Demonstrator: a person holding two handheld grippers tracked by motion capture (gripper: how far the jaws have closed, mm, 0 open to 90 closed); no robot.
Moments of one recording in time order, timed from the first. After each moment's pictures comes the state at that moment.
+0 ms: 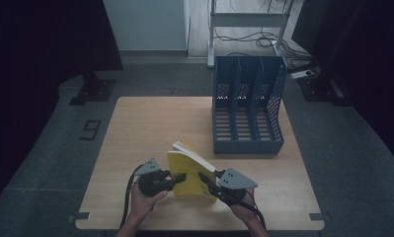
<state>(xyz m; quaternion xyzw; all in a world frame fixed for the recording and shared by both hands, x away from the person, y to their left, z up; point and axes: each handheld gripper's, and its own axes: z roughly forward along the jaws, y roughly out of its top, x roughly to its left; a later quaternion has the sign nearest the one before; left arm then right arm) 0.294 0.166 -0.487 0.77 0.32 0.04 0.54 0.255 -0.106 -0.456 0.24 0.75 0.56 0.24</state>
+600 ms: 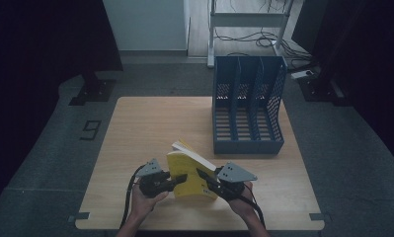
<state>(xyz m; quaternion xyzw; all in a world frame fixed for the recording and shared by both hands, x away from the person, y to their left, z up) 0.293 0.163 -0.488 0.78 0.32 0.05 0.54 0.266 -0.103 -0.450 0.26 0.75 0.57 0.22</state>
